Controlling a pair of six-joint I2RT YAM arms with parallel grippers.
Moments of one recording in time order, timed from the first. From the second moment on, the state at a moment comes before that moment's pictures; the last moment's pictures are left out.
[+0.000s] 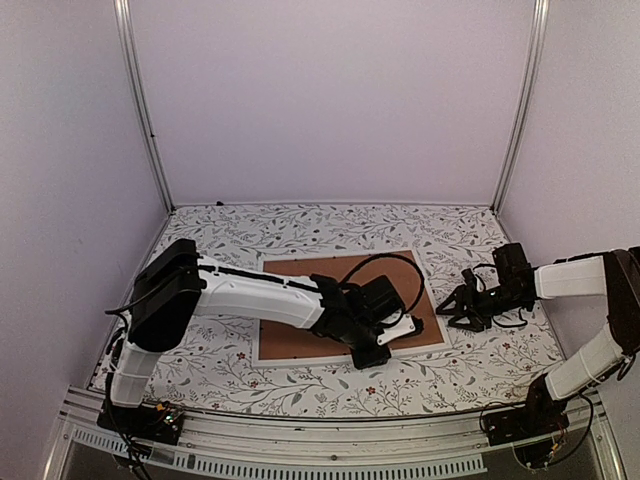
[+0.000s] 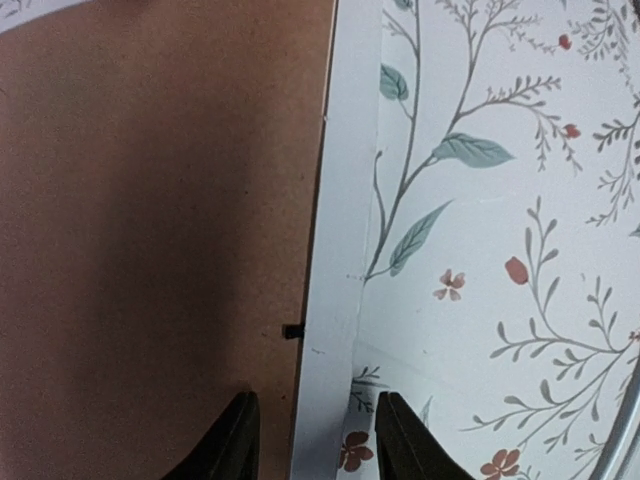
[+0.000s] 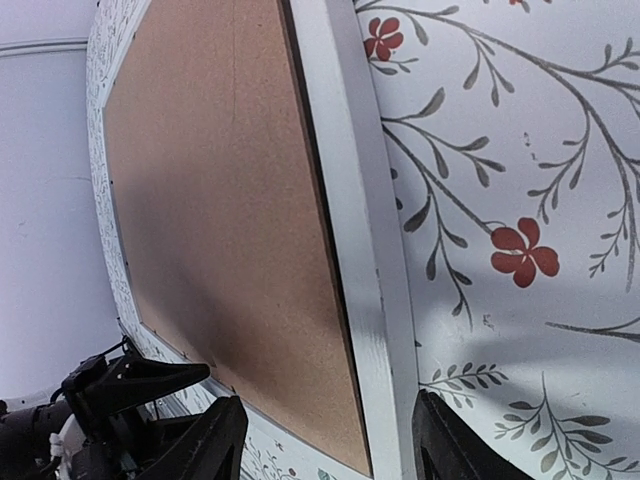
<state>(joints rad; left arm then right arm) -1.21 2.21 1.64 -0.49 0.01 0.16 0.14 1.46 0.60 -0.25 -0.70 0.49</state>
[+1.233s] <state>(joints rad) -1.18 2.19 1.61 -0.45 0.07 0.18 0.14 1.59 0.62 -0.16 -0.78 0.46</state>
